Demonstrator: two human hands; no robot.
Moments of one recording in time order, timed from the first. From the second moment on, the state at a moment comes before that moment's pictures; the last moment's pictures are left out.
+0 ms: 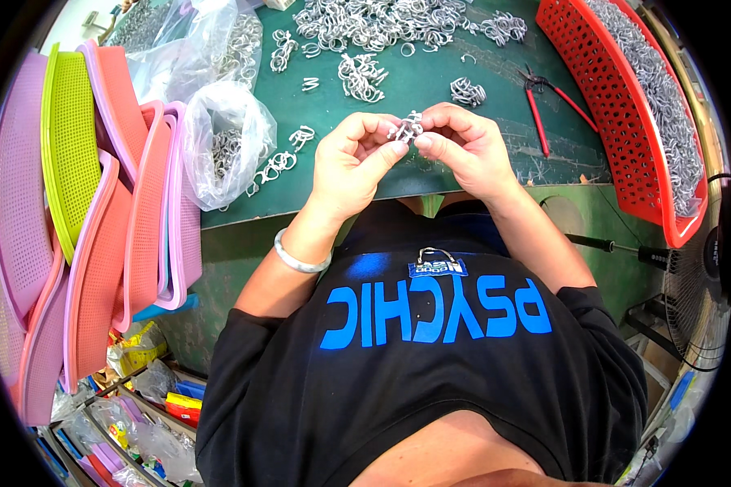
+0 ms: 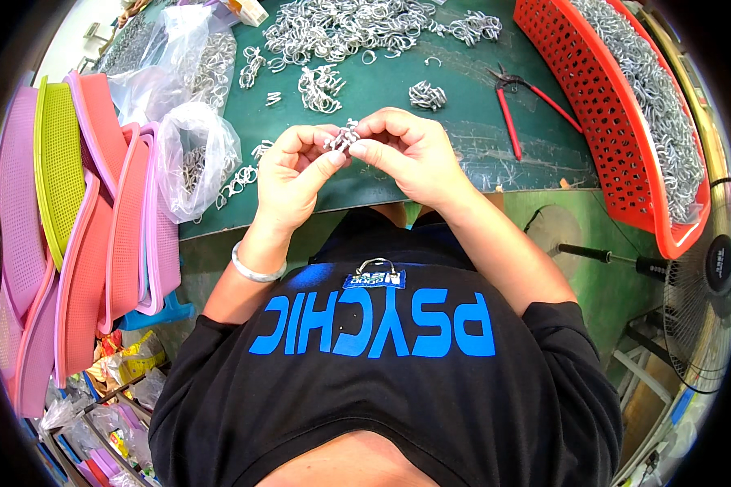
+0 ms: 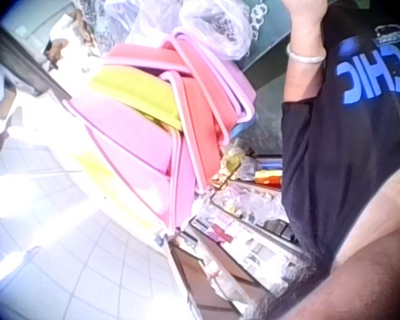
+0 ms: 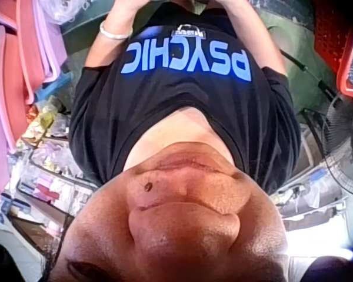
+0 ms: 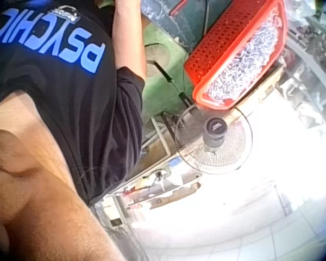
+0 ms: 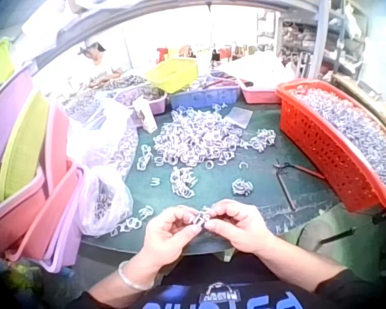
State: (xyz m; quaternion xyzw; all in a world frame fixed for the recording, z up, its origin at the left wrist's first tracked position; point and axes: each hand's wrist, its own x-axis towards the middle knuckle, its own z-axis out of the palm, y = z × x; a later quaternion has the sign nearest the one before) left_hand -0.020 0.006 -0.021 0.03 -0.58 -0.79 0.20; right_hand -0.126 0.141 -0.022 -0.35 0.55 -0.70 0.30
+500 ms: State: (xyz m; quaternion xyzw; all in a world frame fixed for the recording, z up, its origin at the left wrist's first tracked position) left_hand -0.018 0.002 -0.017 0.08 -0.52 -0.84 0.13; right_hand -0.131 0.139 -0.019 -0.42 0.52 -0.70 0.26
